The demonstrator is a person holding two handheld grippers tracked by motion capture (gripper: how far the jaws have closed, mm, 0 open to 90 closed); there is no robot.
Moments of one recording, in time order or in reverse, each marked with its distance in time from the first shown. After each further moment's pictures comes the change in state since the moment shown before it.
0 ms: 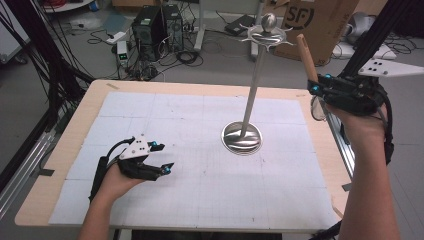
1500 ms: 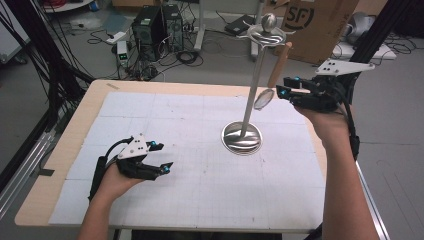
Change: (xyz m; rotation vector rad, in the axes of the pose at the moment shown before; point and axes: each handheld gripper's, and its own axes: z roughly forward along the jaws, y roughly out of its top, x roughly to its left) left arm 0.001 0.000 -0.002 -0.007 0.004 -0.005; right arm 0.023 -0.005 0.058 0.092 0.059 0.018
